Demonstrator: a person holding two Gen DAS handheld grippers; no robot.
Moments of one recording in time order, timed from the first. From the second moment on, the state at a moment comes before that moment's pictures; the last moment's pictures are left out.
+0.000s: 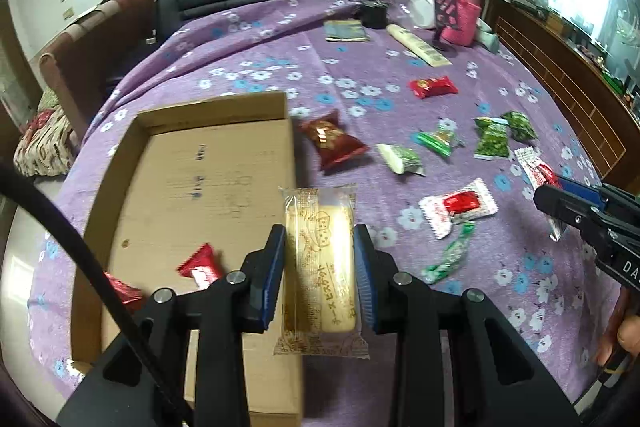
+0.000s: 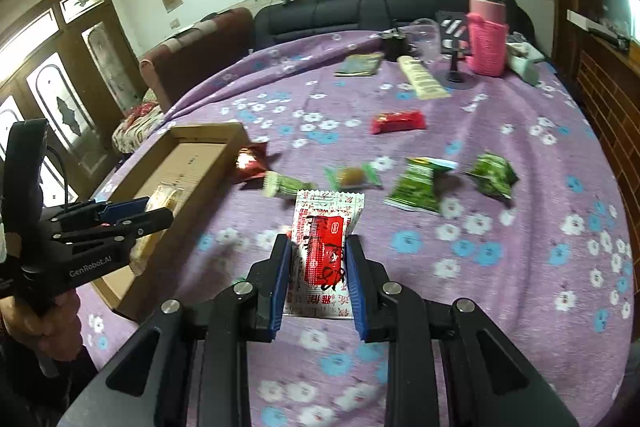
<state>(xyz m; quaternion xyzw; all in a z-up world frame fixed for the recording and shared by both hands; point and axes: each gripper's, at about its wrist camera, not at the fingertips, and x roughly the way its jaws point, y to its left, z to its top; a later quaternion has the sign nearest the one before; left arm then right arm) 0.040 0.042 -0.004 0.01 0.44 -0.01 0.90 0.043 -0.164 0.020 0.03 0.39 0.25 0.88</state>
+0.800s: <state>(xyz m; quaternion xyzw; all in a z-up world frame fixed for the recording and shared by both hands) 0.038 0.131 -0.012 -0.04 0.44 0.06 0.89 0.046 -0.046 0.032 -0.01 0.39 0.34 0.85</state>
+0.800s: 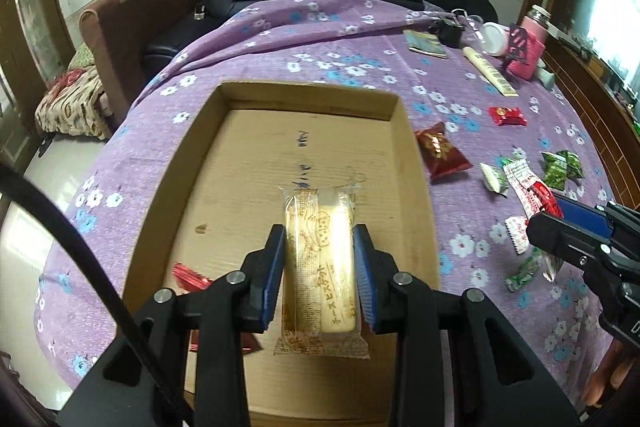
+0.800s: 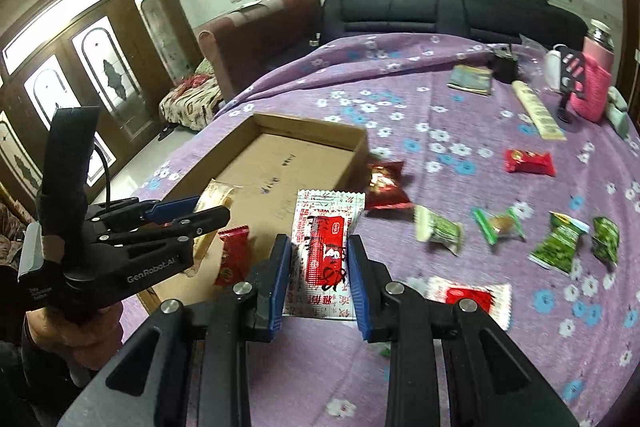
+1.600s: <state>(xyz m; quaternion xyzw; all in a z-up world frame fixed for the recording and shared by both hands) 0.065 0.196 -0.020 -0.07 0.48 0.11 0.87 0.067 0.045 0.011 -0.05 0.42 0.39 0.82</state>
